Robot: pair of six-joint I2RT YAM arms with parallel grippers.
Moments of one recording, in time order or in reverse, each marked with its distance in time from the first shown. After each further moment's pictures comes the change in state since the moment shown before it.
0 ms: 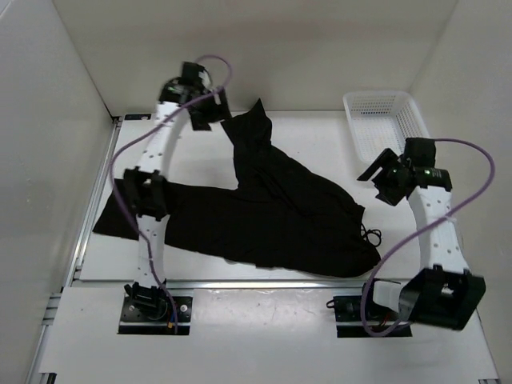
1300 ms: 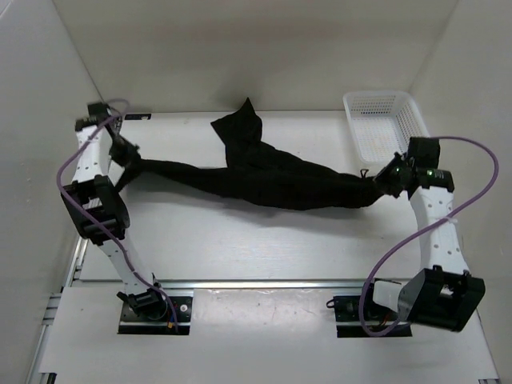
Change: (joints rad) left arm 0.488 -0.287 -0.827 0.092 -0.097 -0.218; right arm -0.027 0.014 -0.060 0.077 -0.002 -0.030
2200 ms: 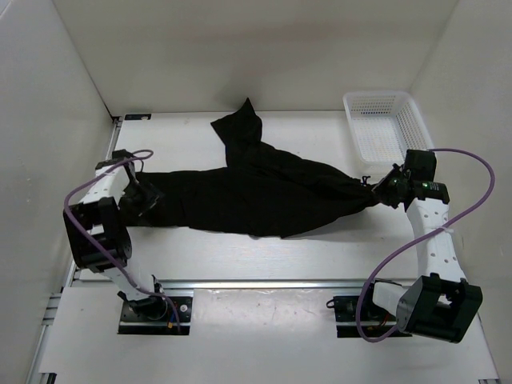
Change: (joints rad) left arm -0.051 -0.290 -0.534 0.055 0.002 0.038; right arm -0.003 -0.036 -0.093 0.053 0.024 -0.004
